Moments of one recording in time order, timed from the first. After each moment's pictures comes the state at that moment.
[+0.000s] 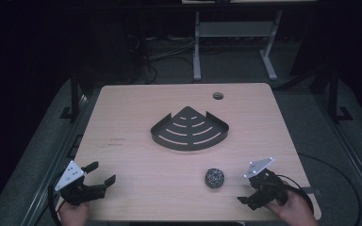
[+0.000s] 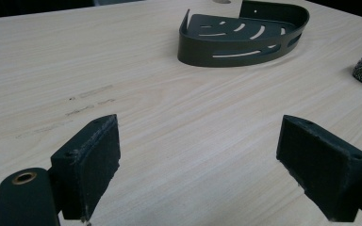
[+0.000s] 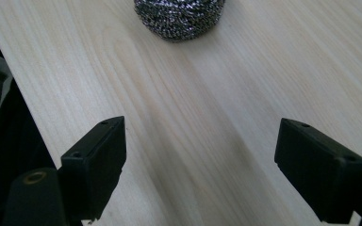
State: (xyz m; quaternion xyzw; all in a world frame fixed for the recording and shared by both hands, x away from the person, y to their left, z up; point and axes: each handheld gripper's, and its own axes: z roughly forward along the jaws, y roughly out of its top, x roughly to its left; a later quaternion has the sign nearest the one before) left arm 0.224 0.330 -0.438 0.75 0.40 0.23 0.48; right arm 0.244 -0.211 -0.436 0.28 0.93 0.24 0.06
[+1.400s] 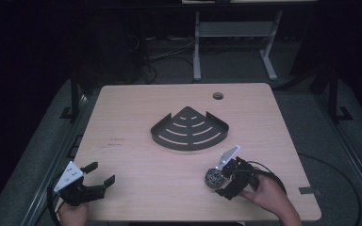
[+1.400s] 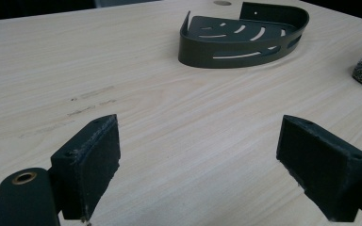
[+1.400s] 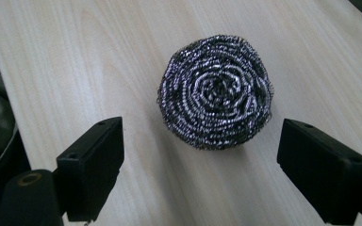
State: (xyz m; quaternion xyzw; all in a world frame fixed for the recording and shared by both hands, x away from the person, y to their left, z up) left arm 0.221 0.331 -0.437 0.74 0.40 0.23 0.48; right arm 0.280 -0.143 -0.428 0.22 0.95 0.22 0.03
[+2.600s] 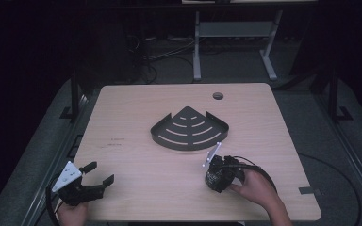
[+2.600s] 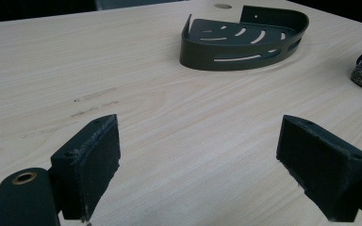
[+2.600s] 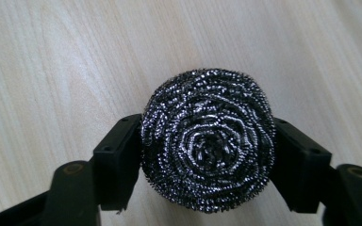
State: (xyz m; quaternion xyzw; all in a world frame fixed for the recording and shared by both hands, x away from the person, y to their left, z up) left arm 0.221 0.334 -0.436 0.74 0.41 0.23 0.48; right arm 0.300 -0.109 -0.439 0.20 0.97 0.15 0.04
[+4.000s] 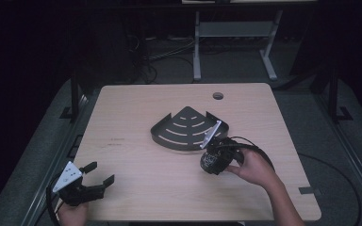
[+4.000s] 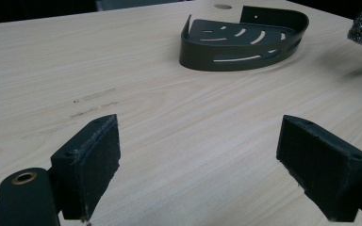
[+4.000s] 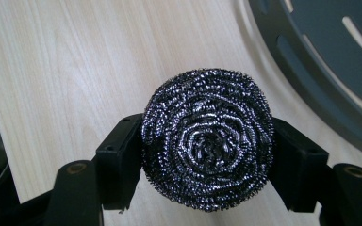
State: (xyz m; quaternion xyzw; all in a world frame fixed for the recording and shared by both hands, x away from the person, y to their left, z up) left arm 0.220 0.332 -0.436 0.74 0.41 0.24 0.48; right arm 0.332 -0.104 -0.388 0.19 0.96 0.19 0.03
